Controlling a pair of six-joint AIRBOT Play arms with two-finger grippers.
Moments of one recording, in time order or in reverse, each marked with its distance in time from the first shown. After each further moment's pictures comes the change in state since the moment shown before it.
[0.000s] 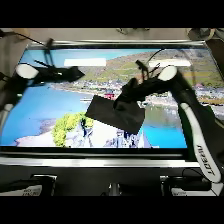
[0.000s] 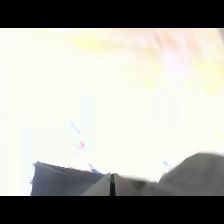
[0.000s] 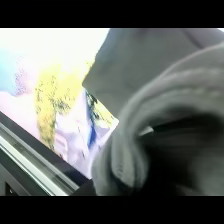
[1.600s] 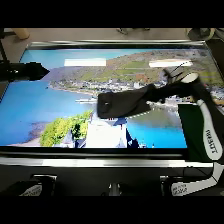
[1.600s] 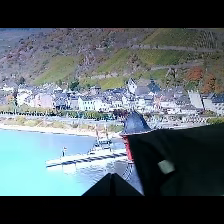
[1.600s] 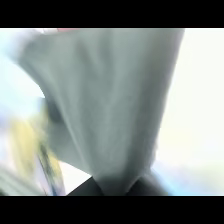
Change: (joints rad) left arm 0.135 0.218 0.000 0.258 -0.213 -0.038; right arm -0.432 -0.074 -0.003 0.049 0.087 -0.045
